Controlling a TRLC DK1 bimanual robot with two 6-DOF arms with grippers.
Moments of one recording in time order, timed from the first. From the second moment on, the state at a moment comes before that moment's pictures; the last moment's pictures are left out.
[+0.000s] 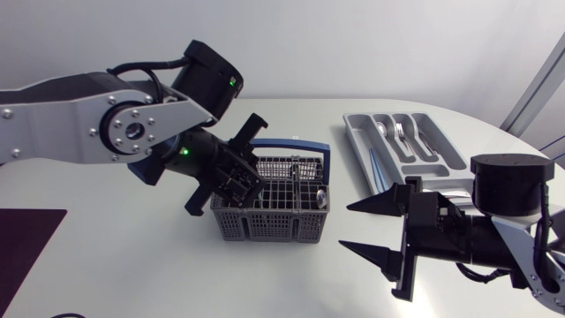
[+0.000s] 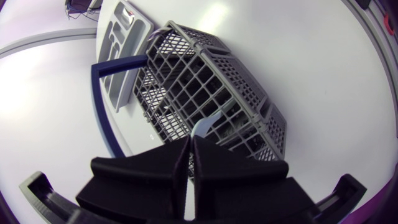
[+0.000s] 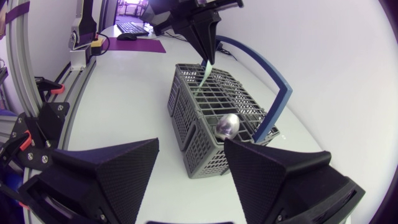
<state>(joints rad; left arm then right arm) -0.68 1.53 1.14 -0.55 -0.02 1.70 0.30 0.97 0.38 -0.02 -0.67 -0.70</state>
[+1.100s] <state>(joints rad) -0.77 1.40 1.52 -0.81 0.02 1.08 0.36 0.74 0.35 0.18 -0.40 -0.52</state>
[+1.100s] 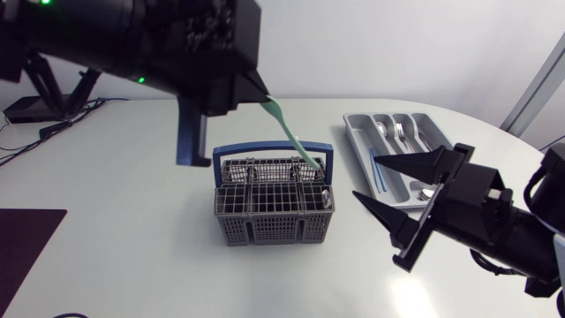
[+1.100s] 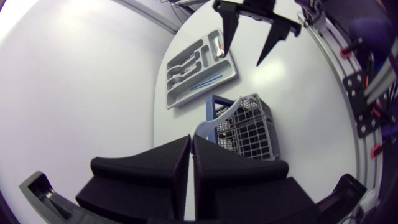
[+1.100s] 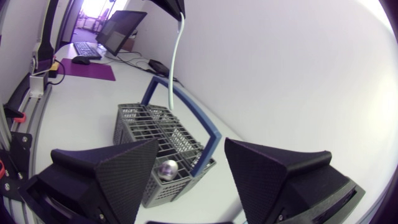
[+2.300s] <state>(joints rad) -0.88 1.76 1.77 -0.91 0.07 0.12 0.59 0.85 0.32 0.43 -0.01 -0.73</state>
